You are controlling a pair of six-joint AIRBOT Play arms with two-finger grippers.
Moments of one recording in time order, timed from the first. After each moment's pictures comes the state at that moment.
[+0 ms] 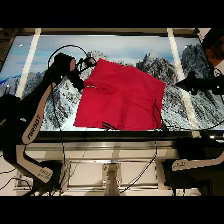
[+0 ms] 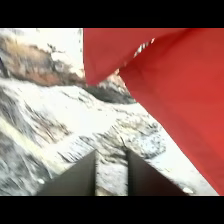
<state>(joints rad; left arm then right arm) -0.33 -1.73 1.66 1.76 -1.23 -0.97 -0.54 -1.60 1.35 -0.71 1.35 1.28</state>
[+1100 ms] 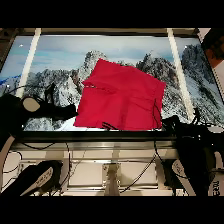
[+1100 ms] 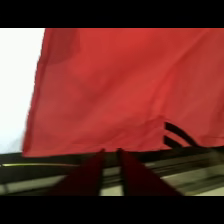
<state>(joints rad) -0.07 -0.97 0.69 1.00 -1.04 -1.62 -0.64 -0.87 0.33 -0.72 1.14 1.25</state>
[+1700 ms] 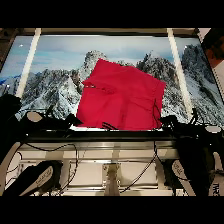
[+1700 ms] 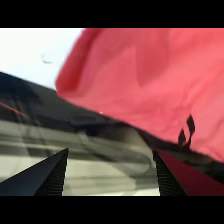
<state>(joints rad) 0.03 -1.01 0.47 0.84 -1.02 -1.80 -0.58 -0.86 0.32 -0.71 1.13 1.29</state>
